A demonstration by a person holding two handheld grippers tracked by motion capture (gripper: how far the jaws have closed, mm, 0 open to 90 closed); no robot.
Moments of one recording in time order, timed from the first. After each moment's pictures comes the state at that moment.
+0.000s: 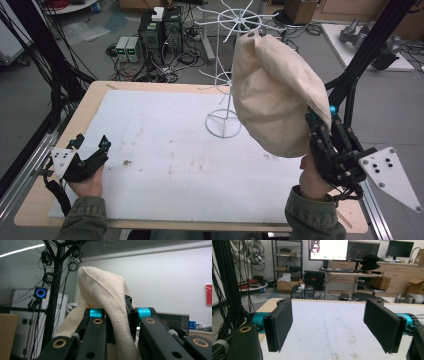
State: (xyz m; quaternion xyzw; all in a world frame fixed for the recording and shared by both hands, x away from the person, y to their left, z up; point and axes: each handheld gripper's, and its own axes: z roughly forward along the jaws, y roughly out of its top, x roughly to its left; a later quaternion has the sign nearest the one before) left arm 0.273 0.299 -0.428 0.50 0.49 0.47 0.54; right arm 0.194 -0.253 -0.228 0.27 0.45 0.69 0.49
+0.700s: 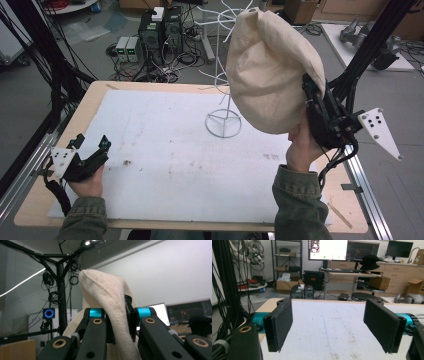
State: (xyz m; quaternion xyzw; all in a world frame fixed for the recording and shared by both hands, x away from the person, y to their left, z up) left arm 0.273 0.300 -0.428 0.50 0.49 0.47 0.54; right arm 0.259 -0.257 -0.225 0.32 0.40 0.76 0.40
